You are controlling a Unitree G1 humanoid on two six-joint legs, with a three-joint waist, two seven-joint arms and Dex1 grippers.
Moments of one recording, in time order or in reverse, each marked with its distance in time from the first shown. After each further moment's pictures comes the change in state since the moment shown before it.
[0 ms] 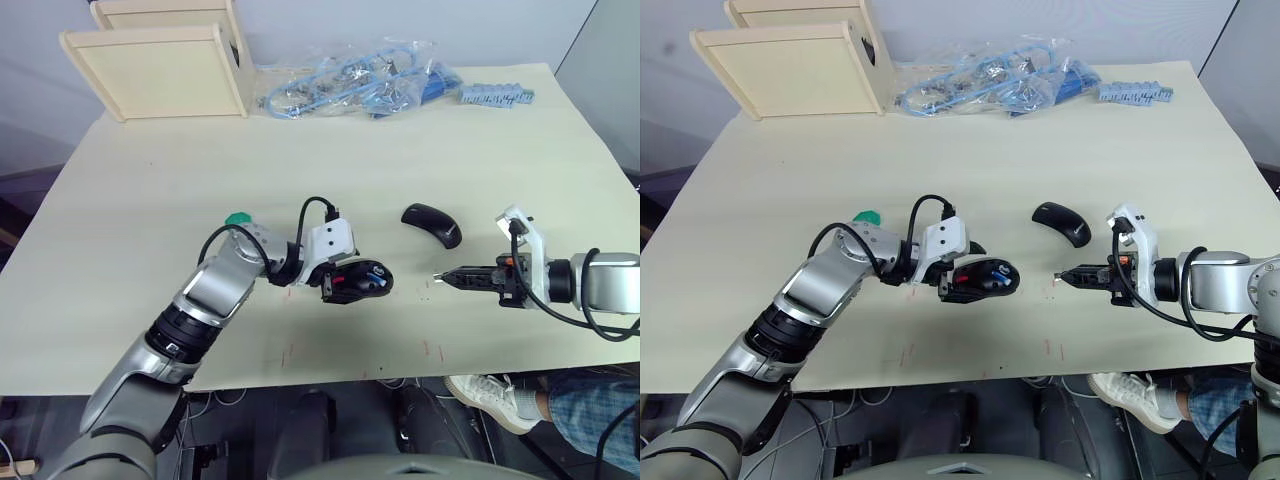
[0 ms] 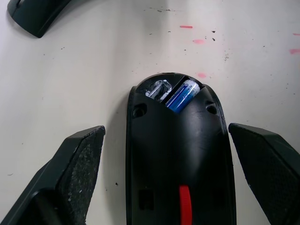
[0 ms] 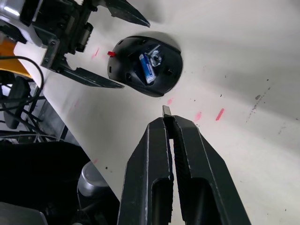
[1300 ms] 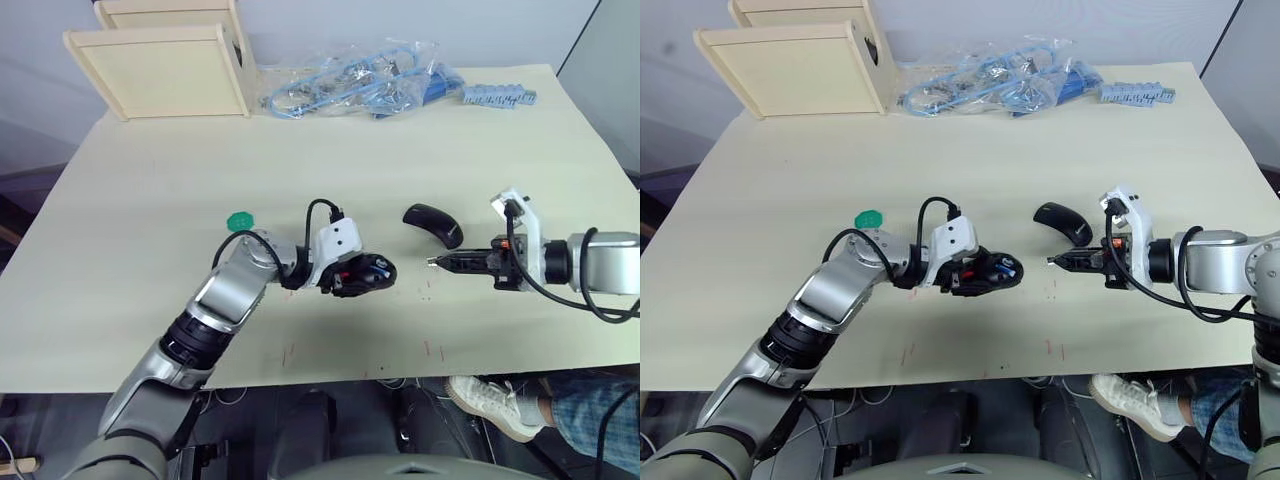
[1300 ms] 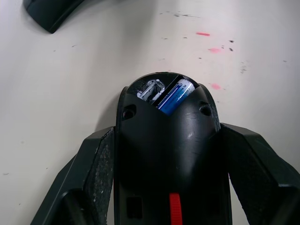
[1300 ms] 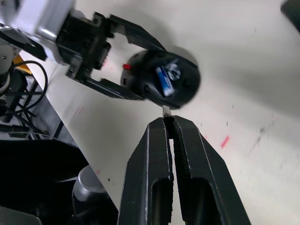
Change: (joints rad) left arm 0.027 -0.087 0.029 -0.051 0.021 0.142 0.134; right arm -0.149 -0.036 0.108 0.022 -0.006 -0.046 0.007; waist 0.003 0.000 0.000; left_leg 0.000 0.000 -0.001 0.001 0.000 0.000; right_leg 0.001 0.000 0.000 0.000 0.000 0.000
